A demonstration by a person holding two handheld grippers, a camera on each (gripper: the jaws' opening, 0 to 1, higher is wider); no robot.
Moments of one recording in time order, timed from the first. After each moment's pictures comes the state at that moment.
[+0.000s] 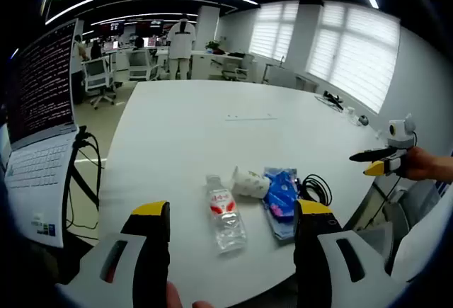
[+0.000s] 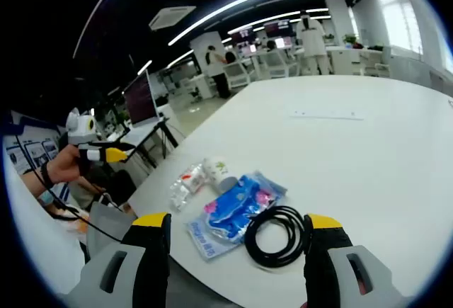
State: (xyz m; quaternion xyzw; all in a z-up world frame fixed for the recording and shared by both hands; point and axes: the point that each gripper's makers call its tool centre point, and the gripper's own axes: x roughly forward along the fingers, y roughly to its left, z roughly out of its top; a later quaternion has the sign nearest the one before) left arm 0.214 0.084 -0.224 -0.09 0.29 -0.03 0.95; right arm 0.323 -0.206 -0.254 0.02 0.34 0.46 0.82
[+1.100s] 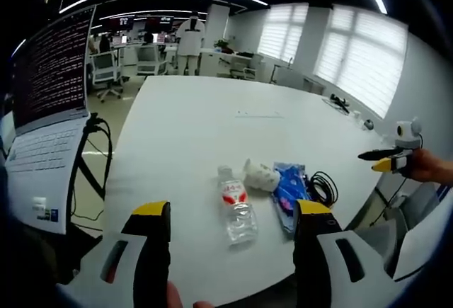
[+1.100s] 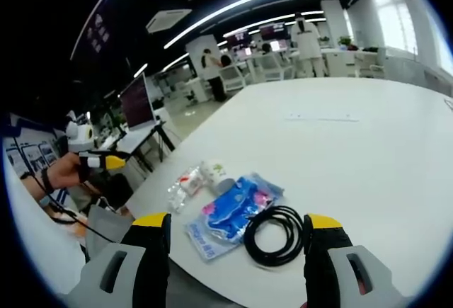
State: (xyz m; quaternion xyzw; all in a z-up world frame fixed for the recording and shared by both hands) left arm 0.199 0.096 -0.236 -0.11 0.30 -0.02 0.95; right arm 0.320 -0.210 -0.252 0.02 0.33 0.44 0.83
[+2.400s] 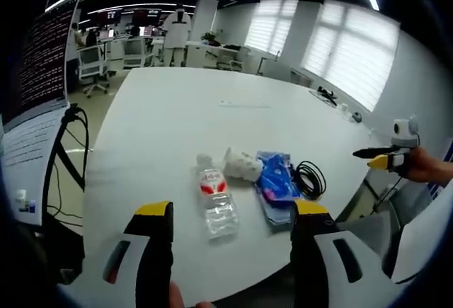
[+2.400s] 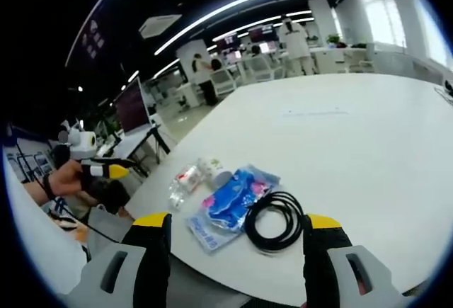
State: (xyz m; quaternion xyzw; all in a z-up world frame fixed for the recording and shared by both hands) left arm 0.201 0.064 -0.255 -0.12 0.32 -0.06 0.94; right arm 0.300 -0.228 -0.256 0.04 0.33 0.42 0.84
